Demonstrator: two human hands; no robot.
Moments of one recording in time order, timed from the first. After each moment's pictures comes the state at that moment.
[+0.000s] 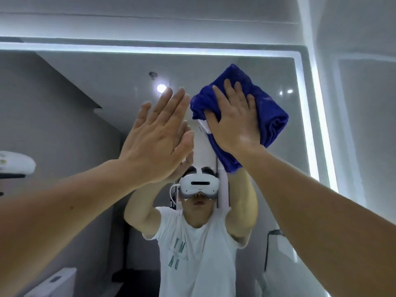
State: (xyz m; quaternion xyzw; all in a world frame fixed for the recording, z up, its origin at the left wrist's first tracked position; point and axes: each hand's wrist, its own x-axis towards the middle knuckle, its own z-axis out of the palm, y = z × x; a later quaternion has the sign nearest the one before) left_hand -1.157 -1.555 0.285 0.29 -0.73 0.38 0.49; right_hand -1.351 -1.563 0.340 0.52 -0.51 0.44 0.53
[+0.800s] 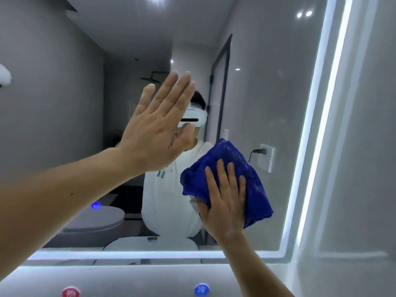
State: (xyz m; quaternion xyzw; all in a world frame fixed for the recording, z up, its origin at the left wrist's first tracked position) left_hand -1.152 -1.569 0.142 0.25 -0.79 0.34 0.45; right_hand -1.351 -1.570 -0.017 0.54 -0.51 0.42 0.52
